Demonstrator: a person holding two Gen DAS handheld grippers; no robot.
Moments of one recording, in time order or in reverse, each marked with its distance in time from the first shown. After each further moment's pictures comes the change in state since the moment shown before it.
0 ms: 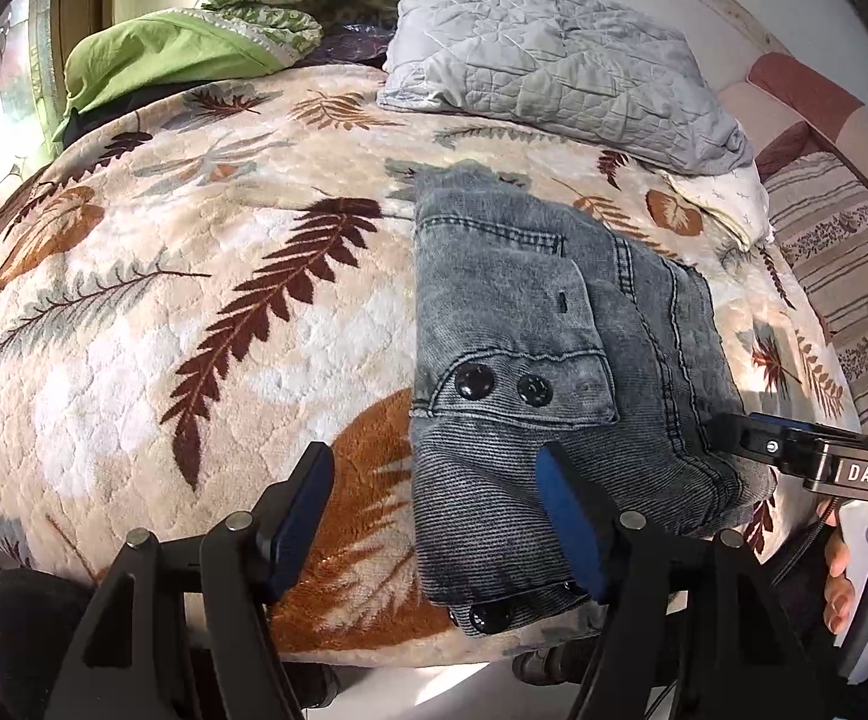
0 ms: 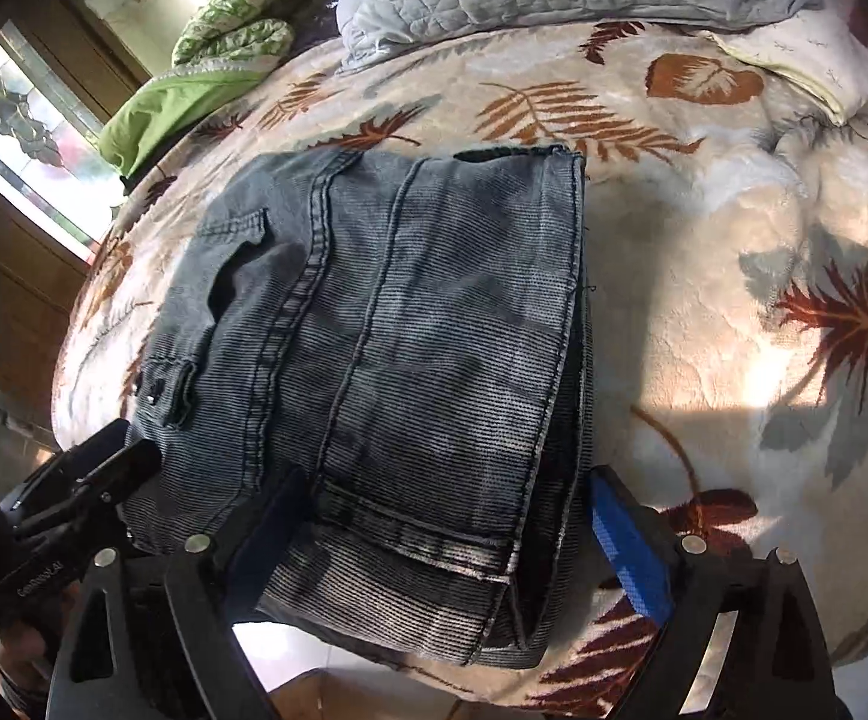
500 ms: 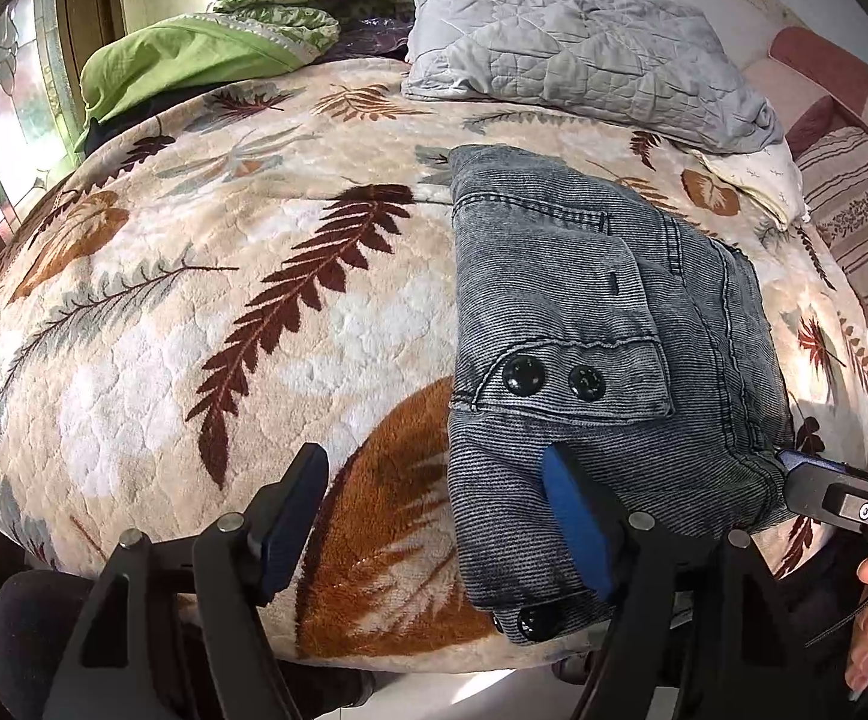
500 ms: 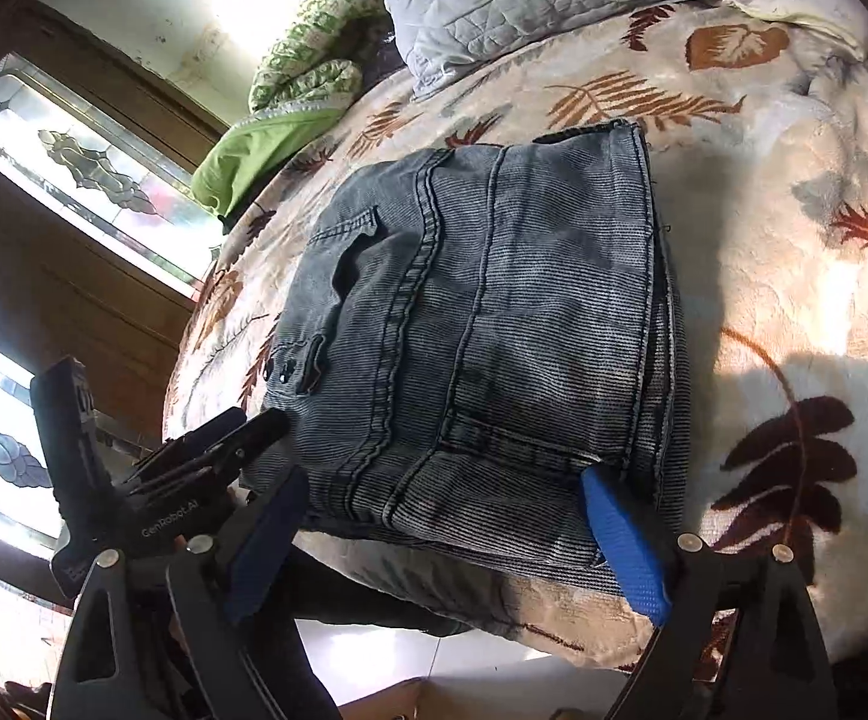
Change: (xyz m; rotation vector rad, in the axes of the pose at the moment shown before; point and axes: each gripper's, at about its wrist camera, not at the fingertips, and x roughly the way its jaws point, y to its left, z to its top) left arm 0.017 -0.002 -0.006 0.037 0.030 0.098; right arm -0.002 0.003 -0.033 0.052 -0.041 0.279
